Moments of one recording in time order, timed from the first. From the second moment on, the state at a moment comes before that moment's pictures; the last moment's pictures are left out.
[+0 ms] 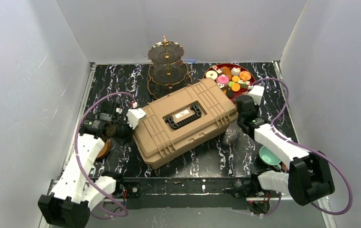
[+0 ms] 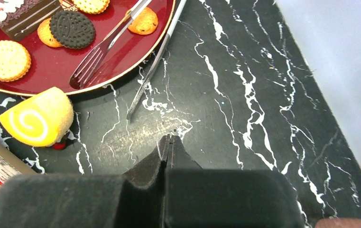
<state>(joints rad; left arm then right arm) -0.24 0.92 0.93 -1.14 0.36 0.55 0.36 1.21 0.69 -0.14 0.62 0.34</state>
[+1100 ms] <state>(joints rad) 0.04 1.27 1.50 -0.92 0.26 0.35 1.23 1.24 0.73 -0.20 0.82 0.53</state>
